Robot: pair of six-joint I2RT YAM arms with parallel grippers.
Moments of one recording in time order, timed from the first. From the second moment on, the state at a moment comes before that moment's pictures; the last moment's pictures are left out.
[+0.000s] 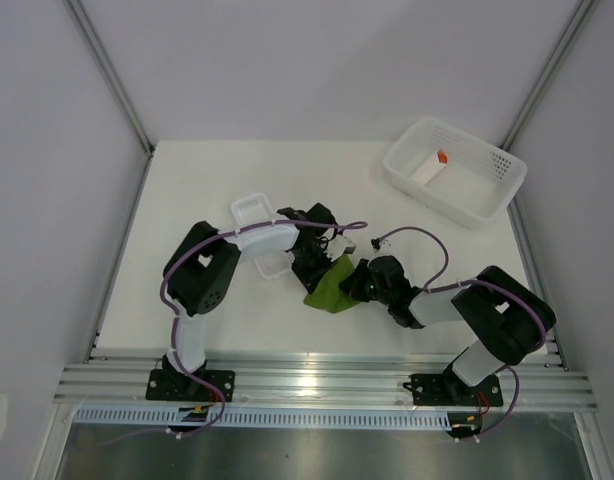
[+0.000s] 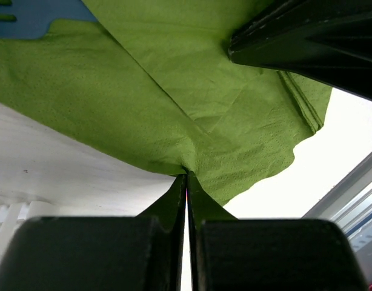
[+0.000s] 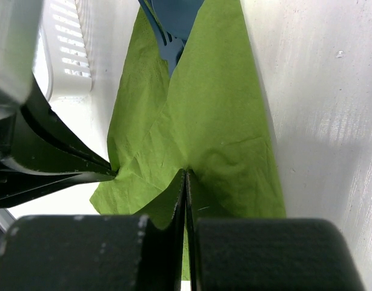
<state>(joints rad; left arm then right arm) -0.73 2.00 1.40 -0.80 0.32 0.23 0.71 1.58 0.42 0.60 0.01 0.82</state>
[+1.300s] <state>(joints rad) -0.81 1.79 1.13 -0.63 0.26 0.59 0.71 1.59 0.42 0.61 0.01 0.83</state>
